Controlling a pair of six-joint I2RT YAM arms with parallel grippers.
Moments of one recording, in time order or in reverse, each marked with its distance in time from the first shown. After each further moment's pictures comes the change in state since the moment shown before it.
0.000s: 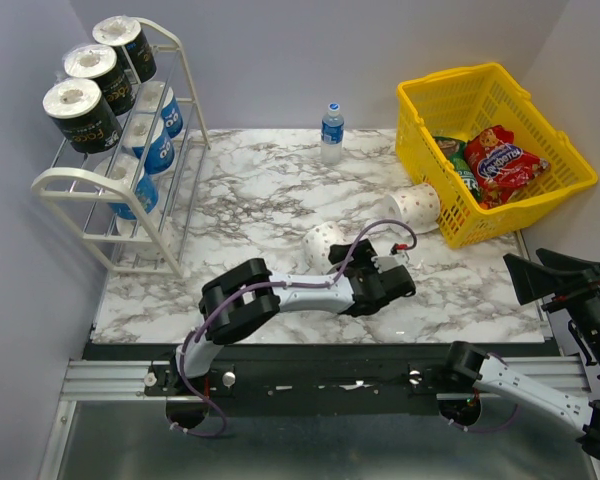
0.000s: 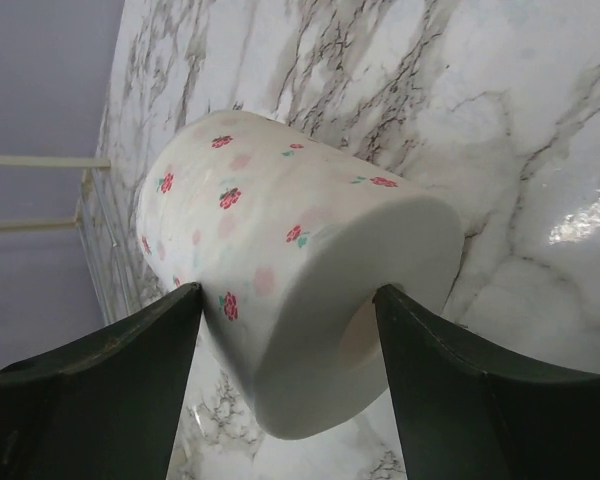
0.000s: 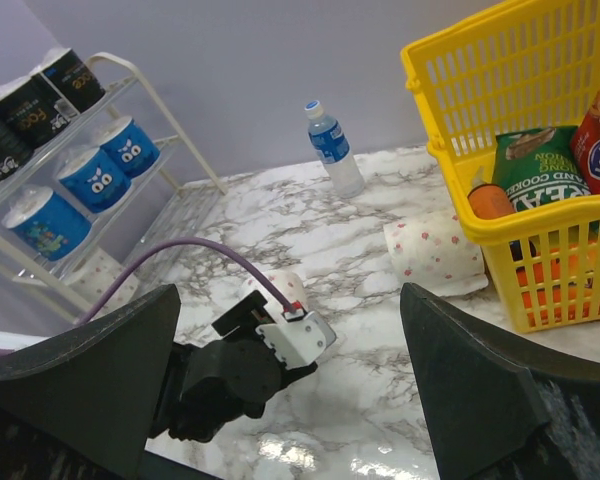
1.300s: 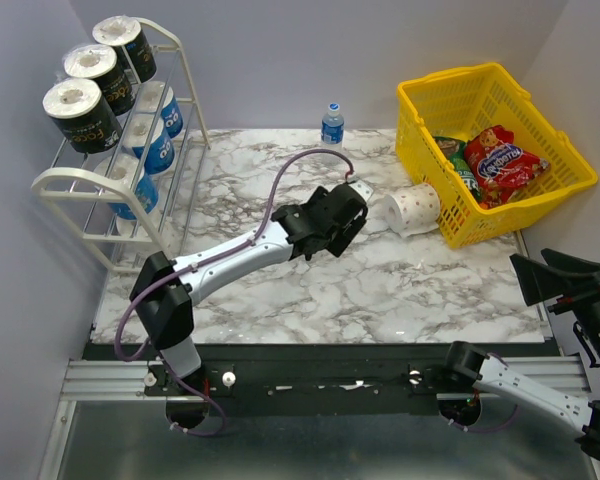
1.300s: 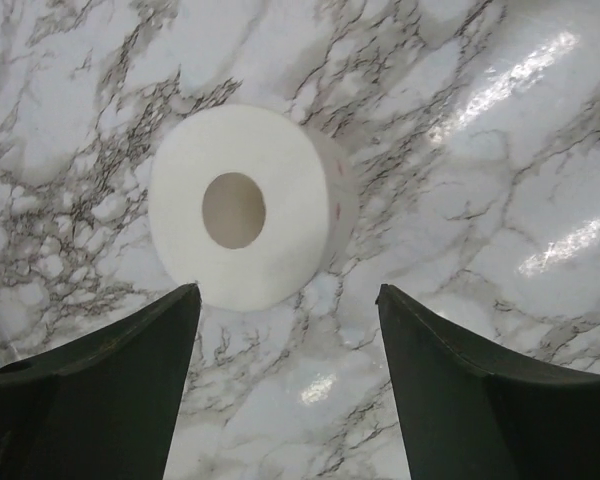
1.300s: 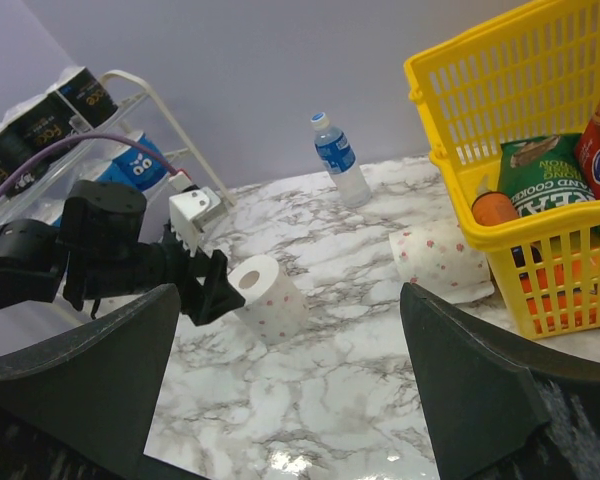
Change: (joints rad) left arm 0.320 -0.385 0.037 -0.251 0.576 -0.183; right arm 0.000 -0.016 0.008 0.014 0.000 0.000
